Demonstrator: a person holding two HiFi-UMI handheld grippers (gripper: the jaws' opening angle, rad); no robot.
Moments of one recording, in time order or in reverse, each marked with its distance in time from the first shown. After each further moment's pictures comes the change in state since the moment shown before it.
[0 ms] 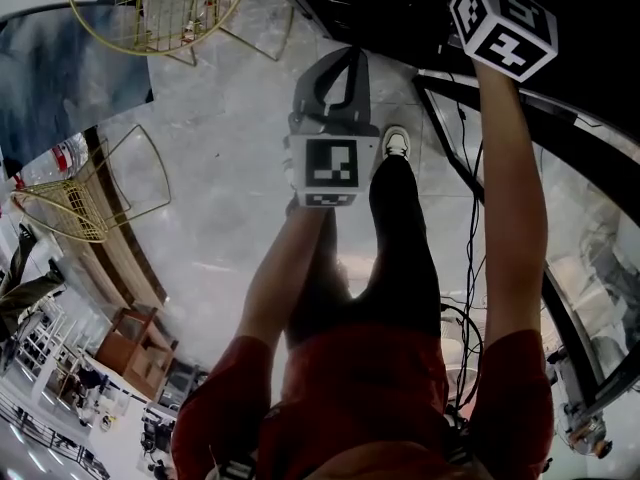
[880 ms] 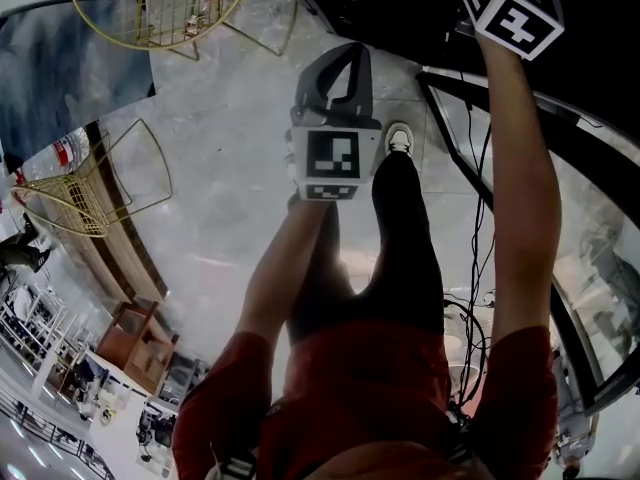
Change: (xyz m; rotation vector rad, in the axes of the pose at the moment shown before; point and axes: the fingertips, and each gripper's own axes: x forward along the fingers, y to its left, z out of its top) left arm 0.002 0.008 -0.010 -0.015 0.053 -0.010; right arm 0.024 -0.006 -0.011 0.024 0.064 -0.010
